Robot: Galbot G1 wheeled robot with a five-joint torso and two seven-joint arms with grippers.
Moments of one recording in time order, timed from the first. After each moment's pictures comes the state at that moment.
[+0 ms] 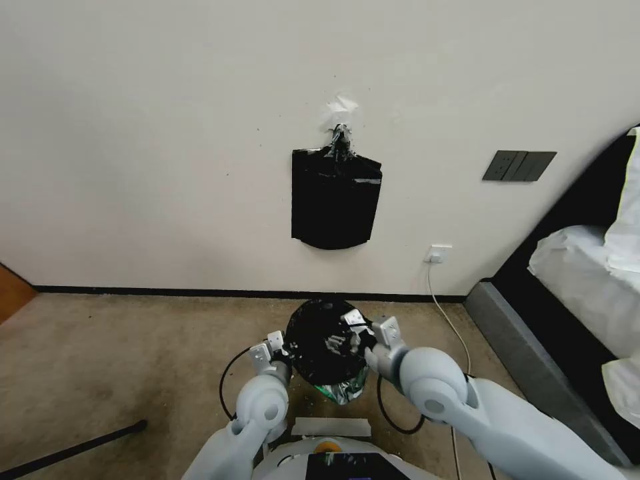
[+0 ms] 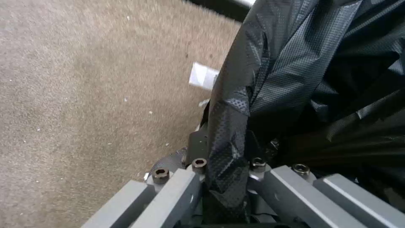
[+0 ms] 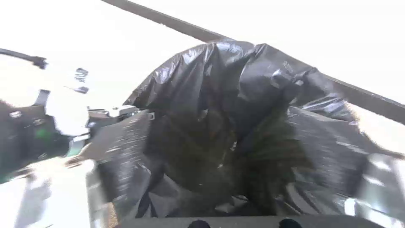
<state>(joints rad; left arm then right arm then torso) 1.28 -1.27 -0.07 -2.05 -1.03 0.54 -0.92 -1.06 0.75 -0.09 2.40 1.04 -0.73 0.54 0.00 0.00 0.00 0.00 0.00</state>
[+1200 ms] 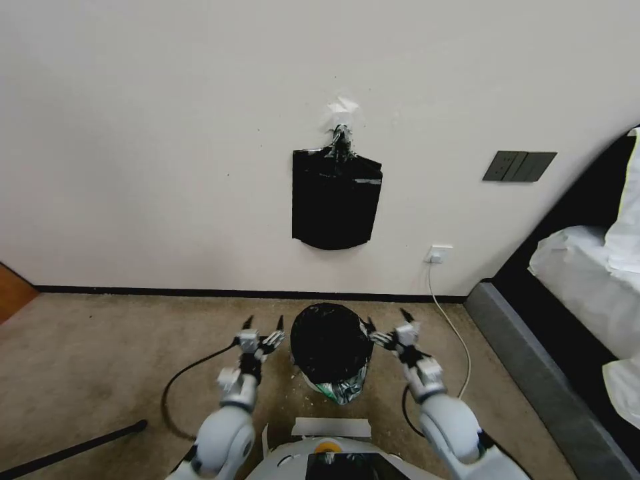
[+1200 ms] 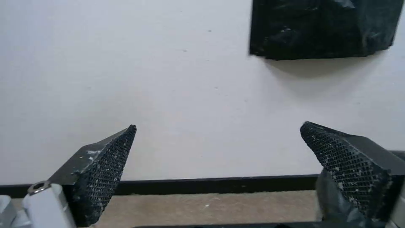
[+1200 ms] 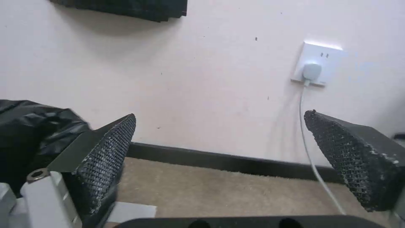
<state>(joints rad) 1.80 -1.33 -0.44 -2.11 -0.06 -0.25 -0.23 -1.77 1.35 0.52 2.05 0.05 0.20 0.13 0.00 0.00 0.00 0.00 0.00</state>
